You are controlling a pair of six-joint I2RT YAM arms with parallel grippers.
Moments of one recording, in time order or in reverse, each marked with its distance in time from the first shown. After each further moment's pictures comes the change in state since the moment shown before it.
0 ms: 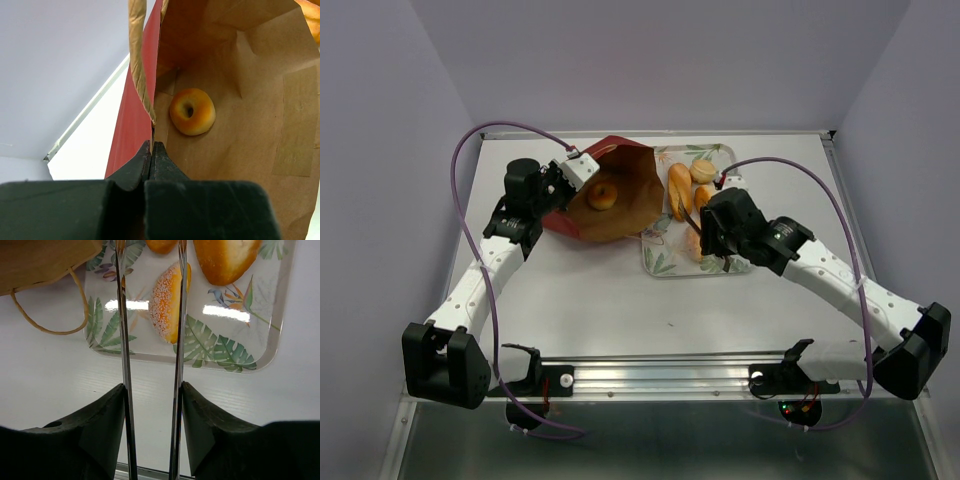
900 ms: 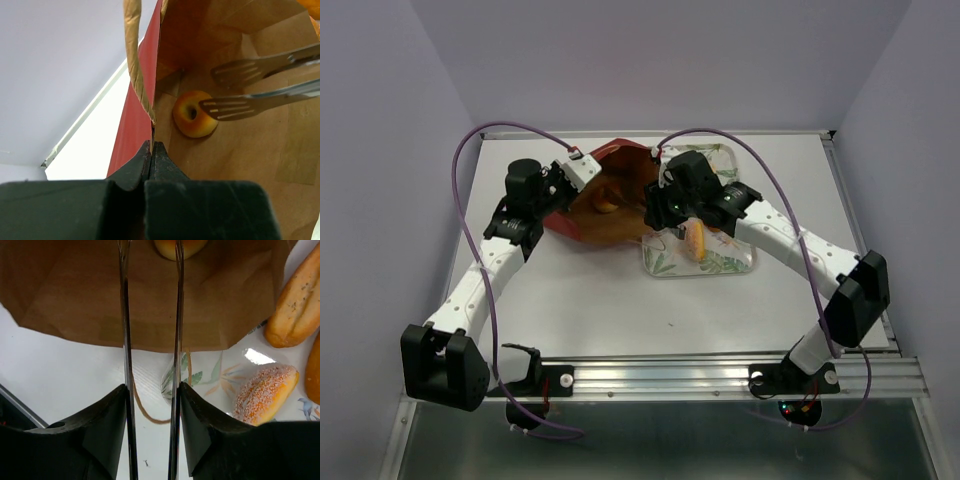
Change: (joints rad) left arm -0.013 -0.010 0.000 0.000 0.012 -0.005; right arm 0.000 0.349 0.331 0.187 -0.396 -0.256
